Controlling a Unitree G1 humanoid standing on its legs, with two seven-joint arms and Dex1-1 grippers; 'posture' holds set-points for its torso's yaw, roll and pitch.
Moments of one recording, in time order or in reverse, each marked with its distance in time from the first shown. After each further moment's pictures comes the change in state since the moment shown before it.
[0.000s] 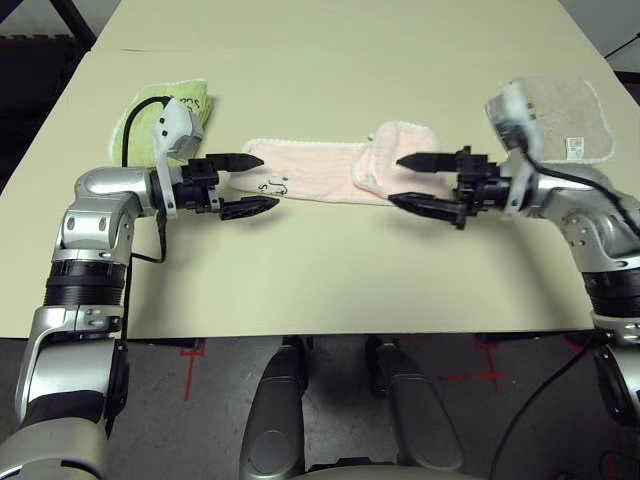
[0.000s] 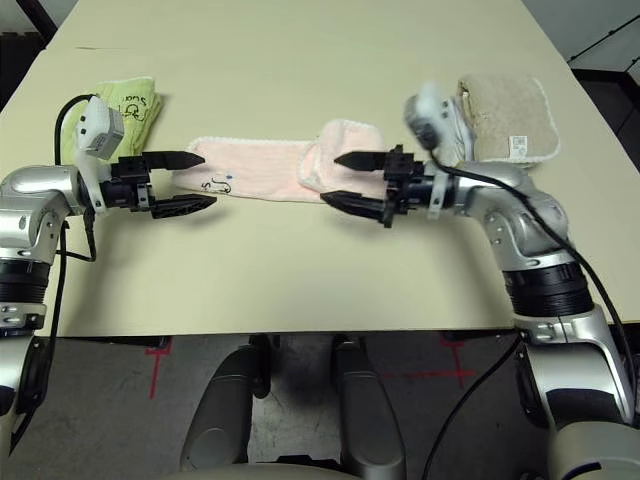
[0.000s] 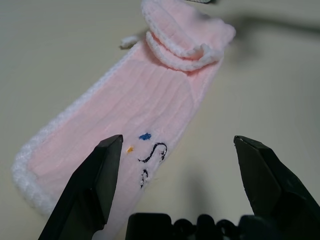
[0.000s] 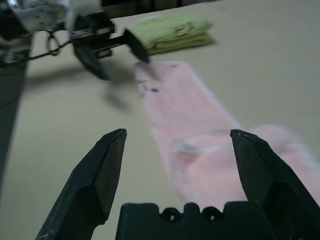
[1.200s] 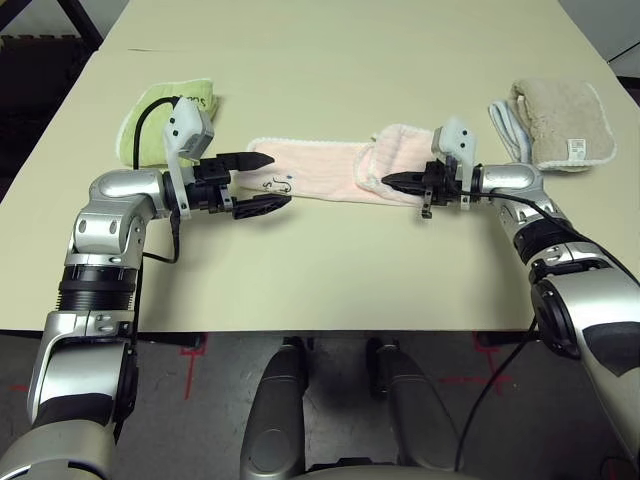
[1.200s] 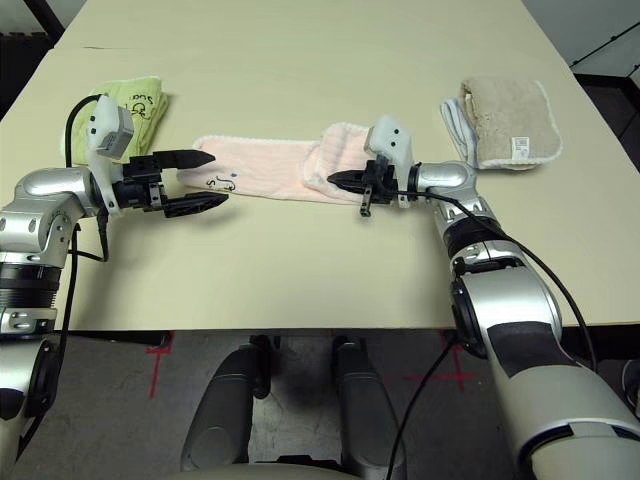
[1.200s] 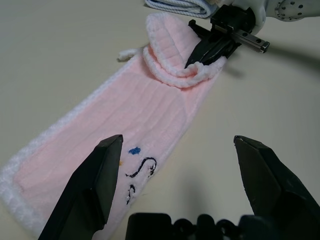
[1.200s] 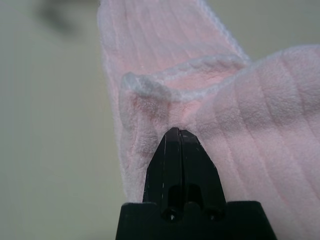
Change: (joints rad) left arm 0.025 -0.037 0.001 -0.082 -0.031 0.053 0.064; right arm -0.327 0.247 0.066 0.920 -0.412 -0.540 0.005
